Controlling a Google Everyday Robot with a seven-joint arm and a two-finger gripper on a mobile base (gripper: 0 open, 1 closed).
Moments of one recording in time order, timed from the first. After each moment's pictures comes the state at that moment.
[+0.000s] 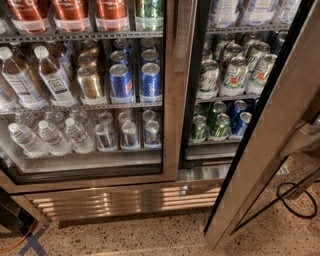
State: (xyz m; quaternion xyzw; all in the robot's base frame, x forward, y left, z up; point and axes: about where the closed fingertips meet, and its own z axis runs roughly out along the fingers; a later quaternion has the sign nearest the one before) arm 0.292 -0.166 1.152 -0.42 0.74 0.08 0.51
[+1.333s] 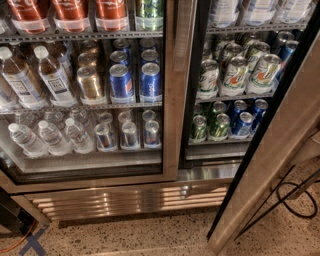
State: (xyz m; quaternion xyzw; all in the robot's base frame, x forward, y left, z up) arm 0.292 -0.166 1.152 -0.42 0.74 0.08 0.51
